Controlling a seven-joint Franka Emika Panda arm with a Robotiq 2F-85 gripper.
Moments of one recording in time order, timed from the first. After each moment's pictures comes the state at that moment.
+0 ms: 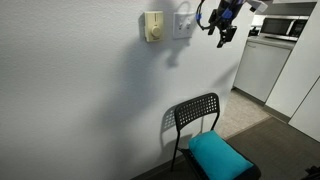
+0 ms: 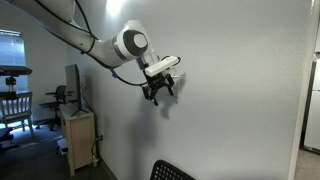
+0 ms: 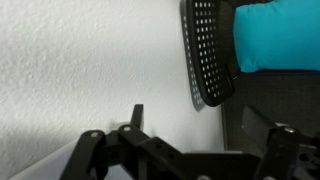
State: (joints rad) arm 0.13 0.11 0.07 -1.78 -0.29 2.28 -1.02
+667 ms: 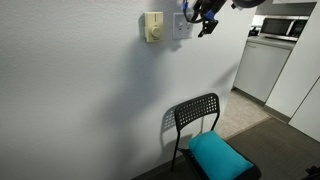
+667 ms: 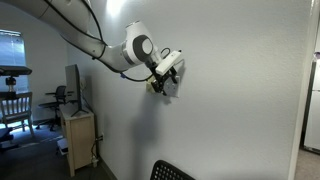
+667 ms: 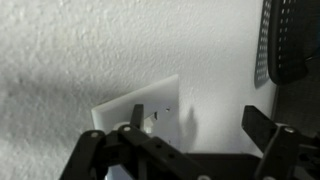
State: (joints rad) arm 0.12 0.22 0.07 -1.67 -0.29 2.57 -1.11
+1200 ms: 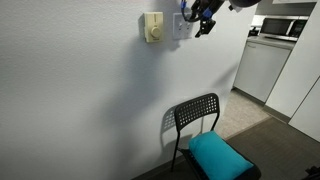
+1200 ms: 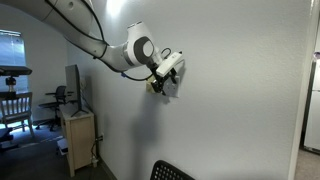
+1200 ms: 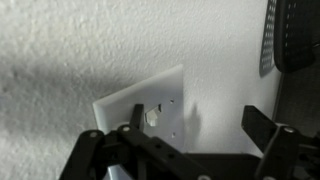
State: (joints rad) arm 0.11 0.24 0.10 -1.65 -0.22 2.59 -1.14
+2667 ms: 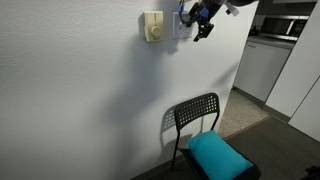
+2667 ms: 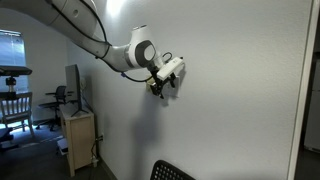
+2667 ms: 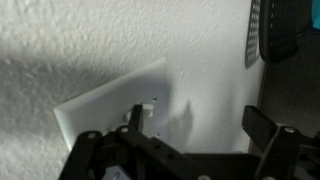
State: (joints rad) arm 0.08 0.27 0.13 -1.63 -0.14 2.54 -1.21
